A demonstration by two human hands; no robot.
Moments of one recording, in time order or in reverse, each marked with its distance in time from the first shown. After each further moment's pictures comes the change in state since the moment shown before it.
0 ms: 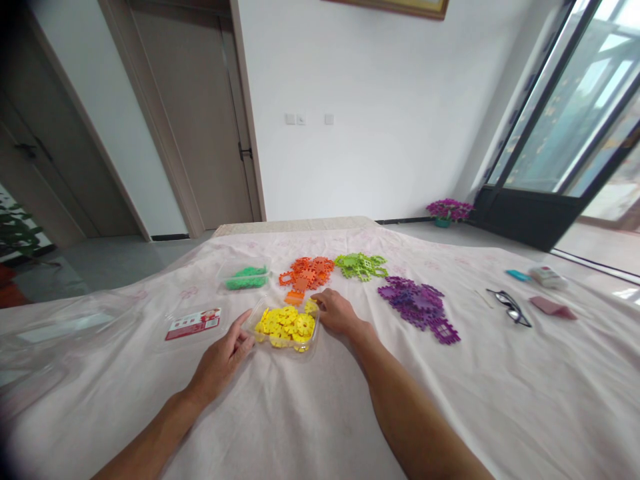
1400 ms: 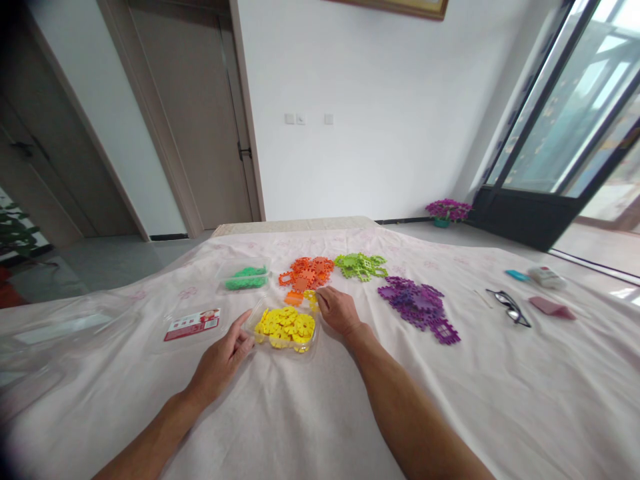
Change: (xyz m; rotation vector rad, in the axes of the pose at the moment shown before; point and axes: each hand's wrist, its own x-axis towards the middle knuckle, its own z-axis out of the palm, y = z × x) left_hand 0.000 -0.001 0.000 0.007 0.003 0.004; right_hand -0.007 -0.008 -0.001 -0.115 0.294 -0.061
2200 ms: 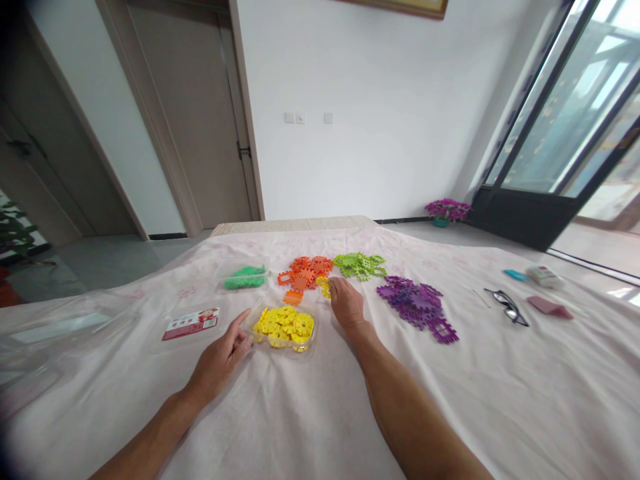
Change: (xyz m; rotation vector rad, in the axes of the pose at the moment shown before) left_hand -0.001 0.003 -0.001 0.007 -0.002 0.000; right_hand 0.004 0.020 0.003 -0.042 0.211 0.234
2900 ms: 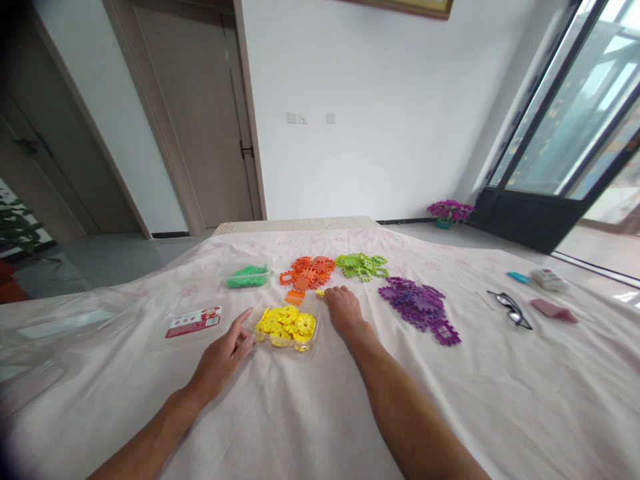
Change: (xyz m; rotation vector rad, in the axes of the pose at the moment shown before) left_hand 0.000 -0.001 0.001 -0.007 0.004 -0.010; right_hand 0.001 -0.011 -0.004 -0.324 -0.440 -0.093
